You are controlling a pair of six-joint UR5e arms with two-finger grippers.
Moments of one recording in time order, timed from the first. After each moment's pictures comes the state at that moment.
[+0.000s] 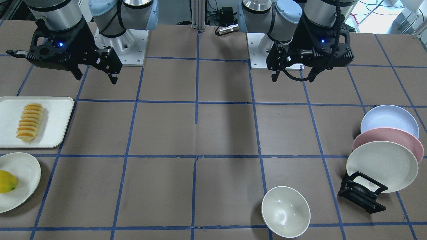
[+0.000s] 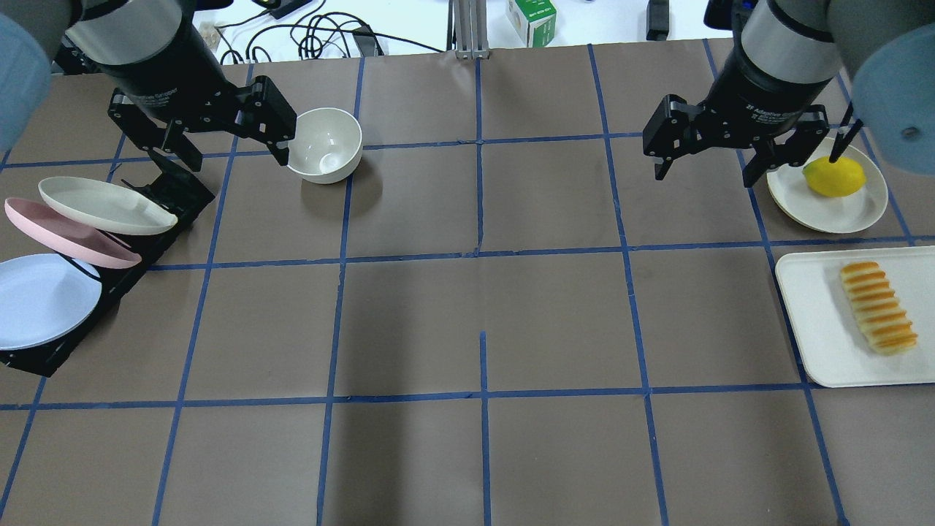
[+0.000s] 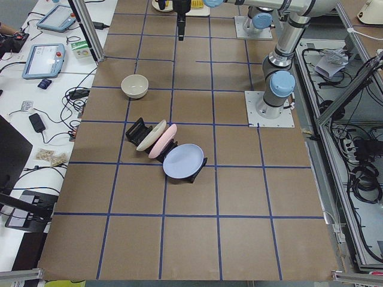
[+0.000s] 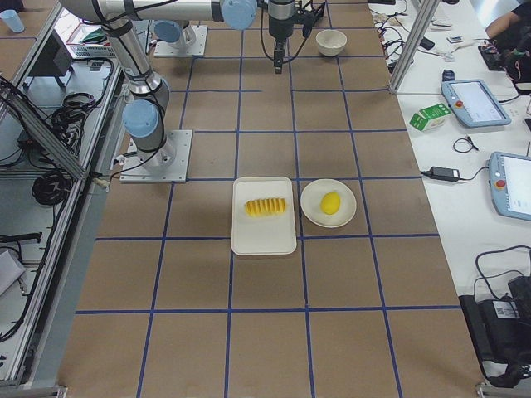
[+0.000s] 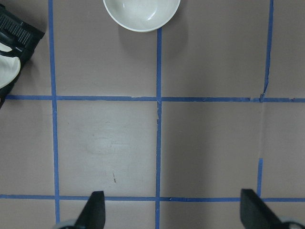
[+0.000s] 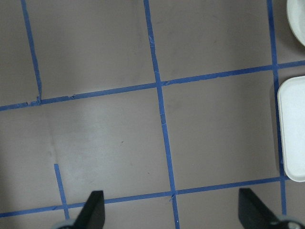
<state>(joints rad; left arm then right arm) -1.58 -1.56 -1.50 -1.61 1.57 -0.03 1.55 -1.63 1.63 -1.59 -1.55 0.11</state>
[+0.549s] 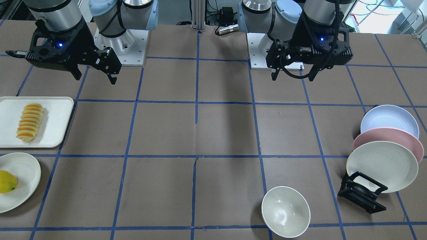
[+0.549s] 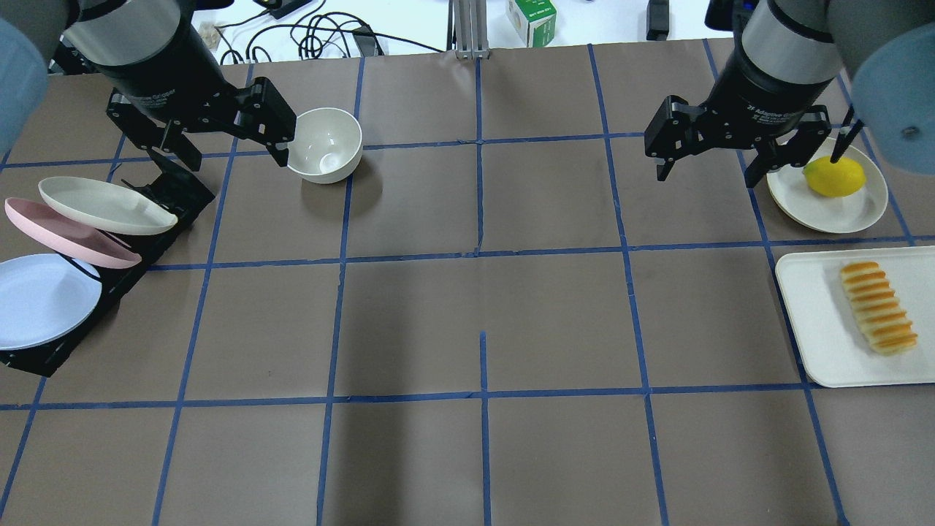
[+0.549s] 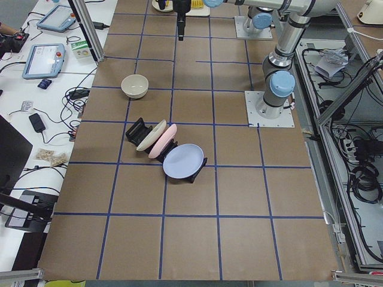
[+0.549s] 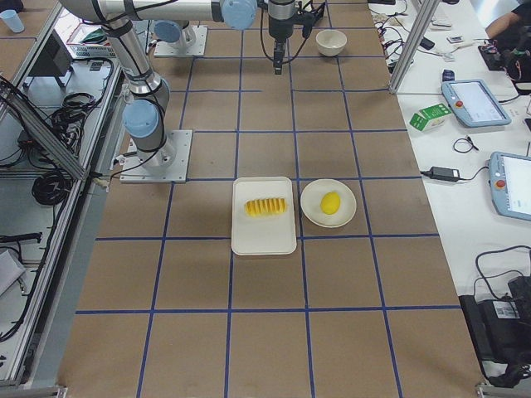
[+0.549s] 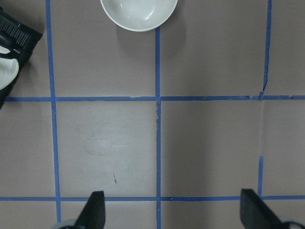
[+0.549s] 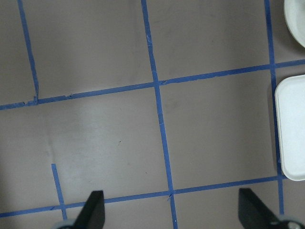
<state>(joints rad) -1.58 -1.55 -1.50 -1.62 1.57 0.00 1.55 -1.63 1.63 -1.59 -1.56 0.11</state>
